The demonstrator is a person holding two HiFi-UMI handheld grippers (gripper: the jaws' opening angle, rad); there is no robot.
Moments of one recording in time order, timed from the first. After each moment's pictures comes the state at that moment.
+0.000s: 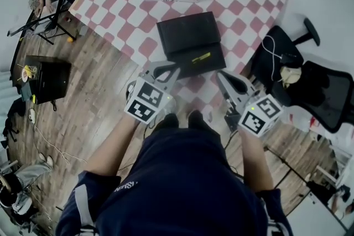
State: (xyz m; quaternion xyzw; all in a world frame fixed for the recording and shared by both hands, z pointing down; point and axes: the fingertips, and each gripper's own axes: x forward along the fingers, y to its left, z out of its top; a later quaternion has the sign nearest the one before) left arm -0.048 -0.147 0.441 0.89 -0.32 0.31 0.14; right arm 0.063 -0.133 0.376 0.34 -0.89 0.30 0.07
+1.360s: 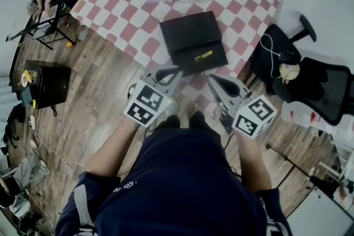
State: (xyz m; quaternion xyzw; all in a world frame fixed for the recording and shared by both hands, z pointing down) left arm -0.056 -0.123 0.420 0.91 -0.29 0.27 0.13; right arm 0.019 -0.102 0.366 0.33 -0.90 0.28 0.09
